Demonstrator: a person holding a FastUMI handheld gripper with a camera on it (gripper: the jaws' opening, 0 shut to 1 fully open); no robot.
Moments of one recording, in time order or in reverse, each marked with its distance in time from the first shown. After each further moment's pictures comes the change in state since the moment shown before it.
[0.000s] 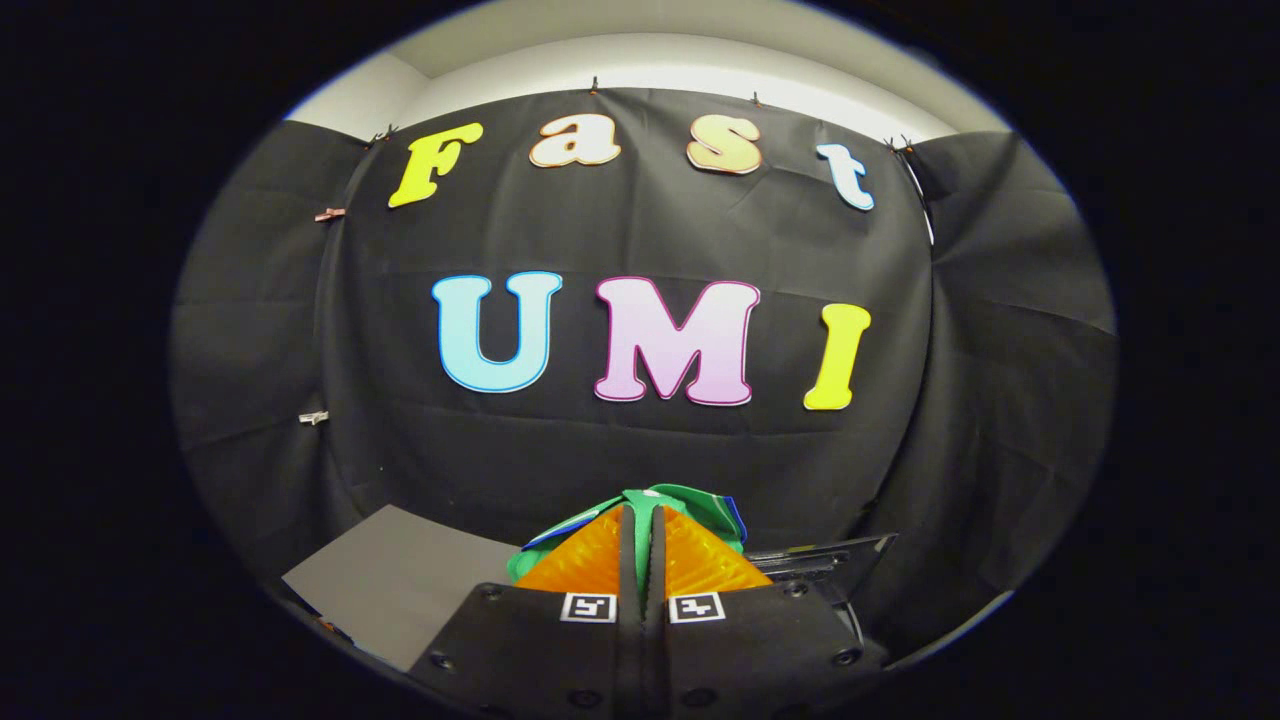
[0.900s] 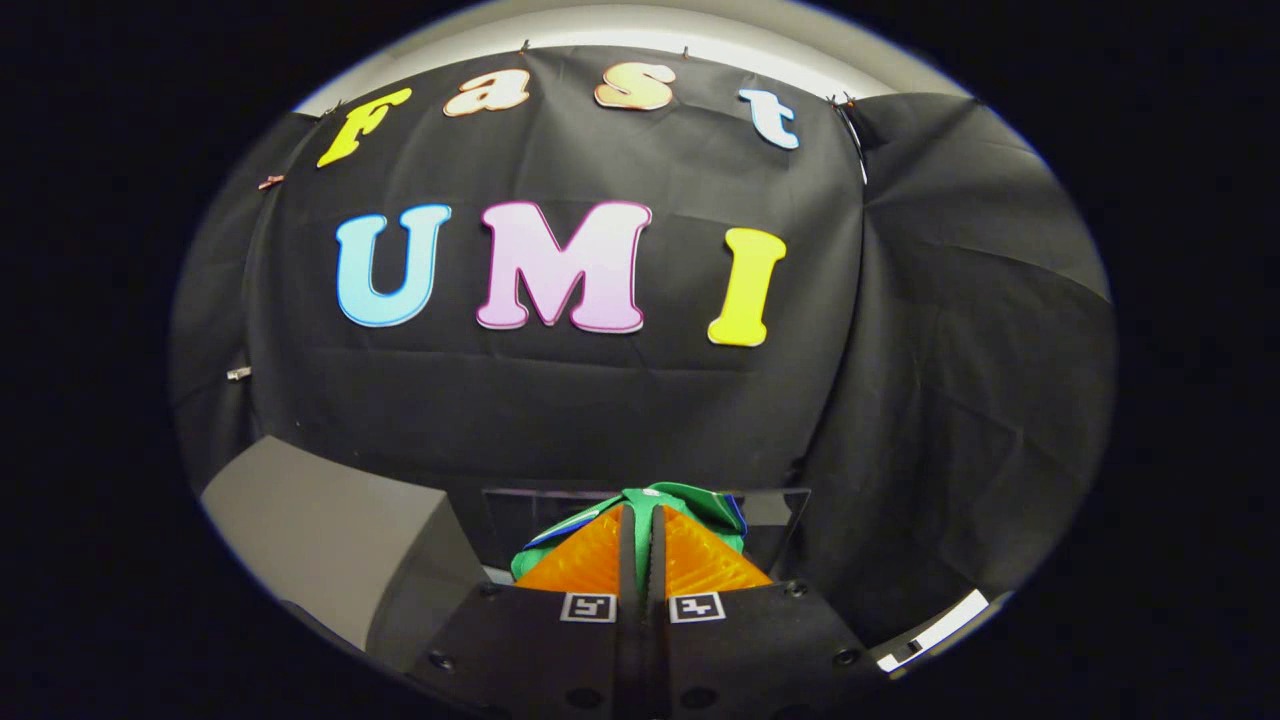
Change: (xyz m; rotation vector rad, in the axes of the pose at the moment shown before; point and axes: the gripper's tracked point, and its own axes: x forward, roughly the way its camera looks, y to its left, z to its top) arm 0.036 -0.163 -0.121 -0.013 0.122 -0.163
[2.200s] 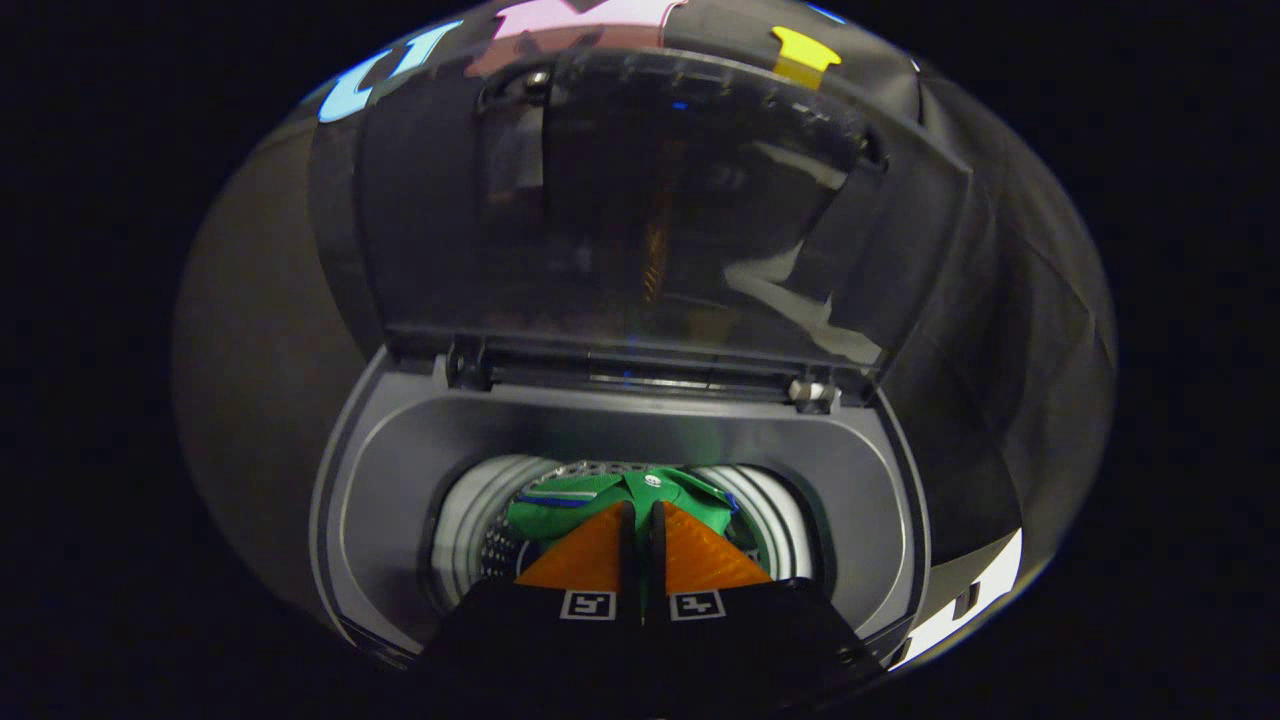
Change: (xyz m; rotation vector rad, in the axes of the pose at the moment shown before) arm 0.104 -0.003 -0.333 -0.106 0.533 -0.007
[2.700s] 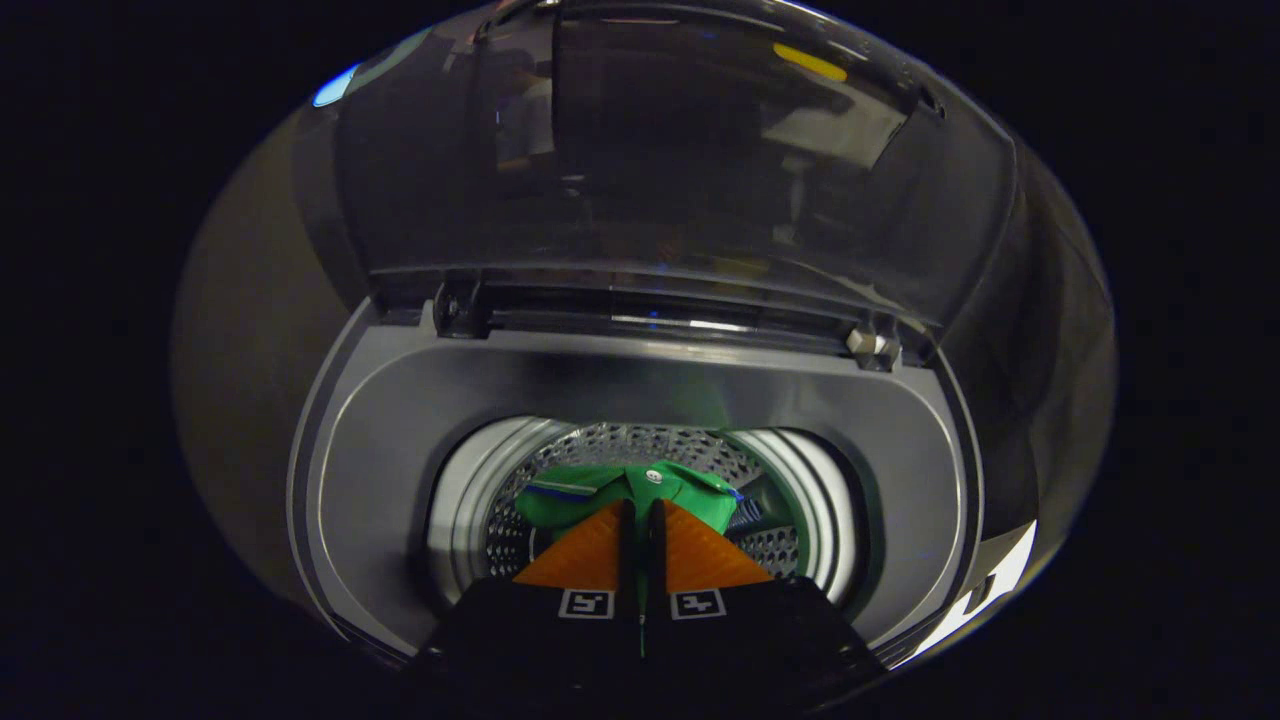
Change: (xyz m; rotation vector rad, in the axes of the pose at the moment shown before) arm 0.016 0.000 -0.026 0.019 0.149 0.042
